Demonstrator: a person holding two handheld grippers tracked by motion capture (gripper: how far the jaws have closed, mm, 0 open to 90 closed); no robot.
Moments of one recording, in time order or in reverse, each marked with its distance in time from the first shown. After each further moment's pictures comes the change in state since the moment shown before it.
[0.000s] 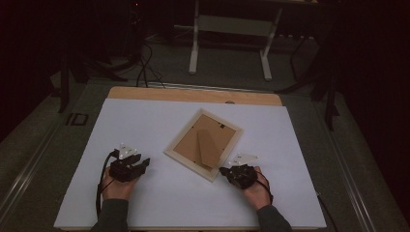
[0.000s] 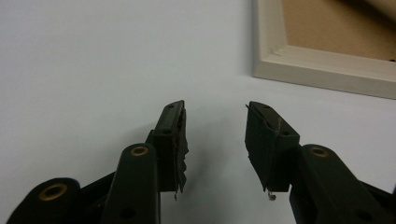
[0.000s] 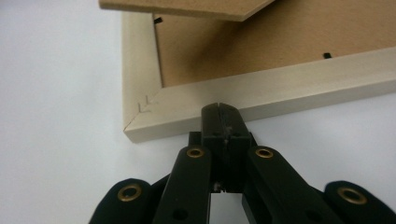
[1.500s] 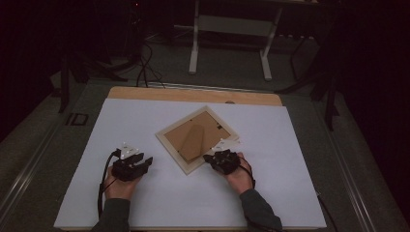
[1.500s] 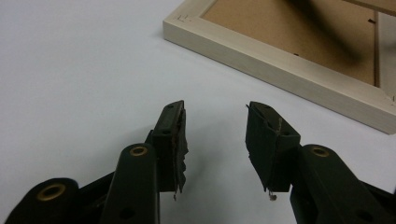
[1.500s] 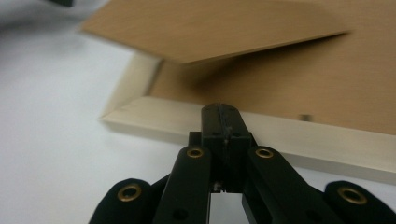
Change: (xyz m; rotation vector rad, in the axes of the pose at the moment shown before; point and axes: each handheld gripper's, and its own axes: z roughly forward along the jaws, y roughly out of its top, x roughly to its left) left arm -0.003 0.002 0.003 -0.029 -0.021 -0.011; right arm 0.004 0.052 0.036 -0.043 0.046 -0.016
